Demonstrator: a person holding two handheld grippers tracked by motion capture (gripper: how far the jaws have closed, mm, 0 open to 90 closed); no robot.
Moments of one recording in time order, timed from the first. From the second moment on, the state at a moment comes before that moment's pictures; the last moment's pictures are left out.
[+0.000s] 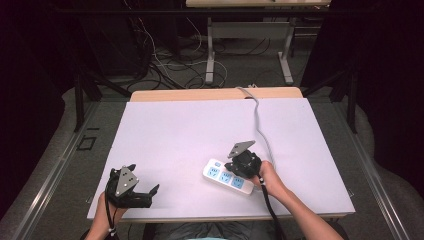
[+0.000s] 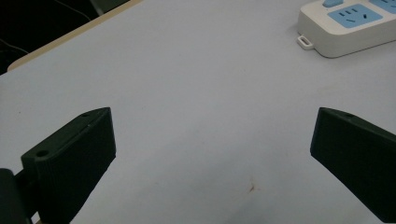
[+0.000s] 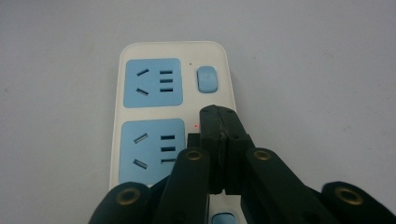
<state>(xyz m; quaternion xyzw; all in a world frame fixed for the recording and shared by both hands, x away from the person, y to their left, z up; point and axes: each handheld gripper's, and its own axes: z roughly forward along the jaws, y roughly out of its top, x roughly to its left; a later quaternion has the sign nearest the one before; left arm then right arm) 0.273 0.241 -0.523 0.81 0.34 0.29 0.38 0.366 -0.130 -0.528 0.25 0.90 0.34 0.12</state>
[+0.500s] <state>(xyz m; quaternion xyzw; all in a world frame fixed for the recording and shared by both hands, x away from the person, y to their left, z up) 0.272 0.241 -0.523 0.81 0.34 0.29 0.38 0.365 -0.130 -0.529 0.26 0.89 0.35 0.12</state>
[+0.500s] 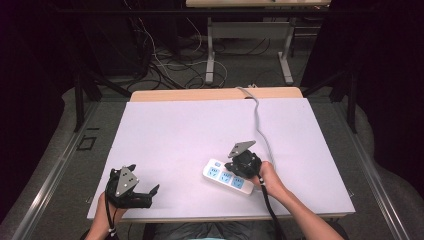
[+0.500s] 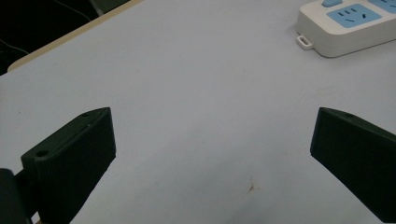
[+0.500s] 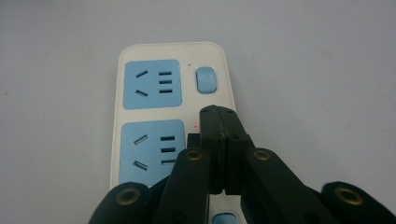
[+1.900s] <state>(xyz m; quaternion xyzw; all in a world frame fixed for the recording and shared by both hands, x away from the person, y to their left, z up) 0.272 0.242 -0.522 0.81 0.34 0.29 0.38 0.363 -0.132 -0.523 0.24 0.90 0.35 0.13</state>
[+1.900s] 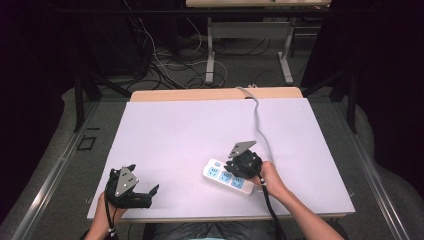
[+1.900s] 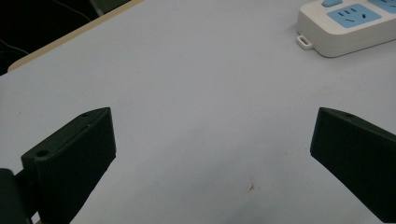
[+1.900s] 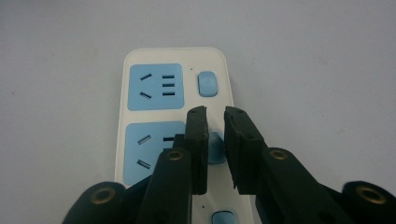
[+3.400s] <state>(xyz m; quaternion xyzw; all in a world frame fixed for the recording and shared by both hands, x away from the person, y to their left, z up) 0.271 0.244 -0.522 0.81 0.34 0.29 0.38 0.347 -0.187 -0.495 0.27 0.87 0.38 0.13</state>
